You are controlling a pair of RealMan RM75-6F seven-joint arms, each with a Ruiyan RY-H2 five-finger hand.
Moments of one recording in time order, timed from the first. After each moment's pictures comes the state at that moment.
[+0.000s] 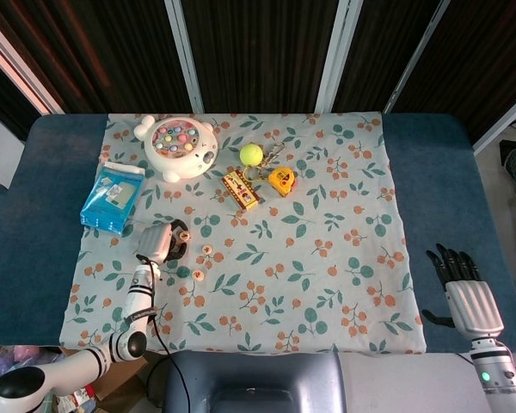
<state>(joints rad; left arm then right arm) -0.73 -1.92 -0.34 -0.90 0.98 0.89 0.14 0.12 -1.16 0.03 -1.62 -1.46 1.37 -0.17</state>
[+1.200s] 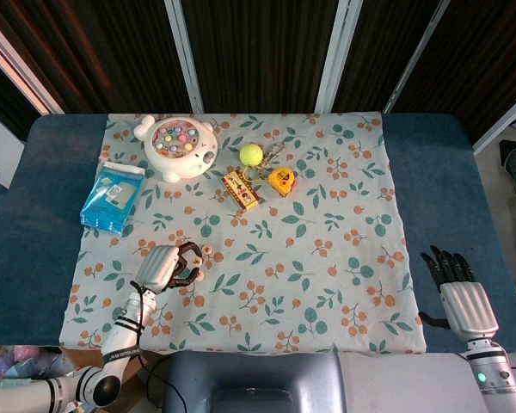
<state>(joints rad) -0.57 -1.64 -0.19 -1.51 1.19 1.09 0.12 0.12 -1.17 0.02 -1.62 -1.47 1.36 -0.19</state>
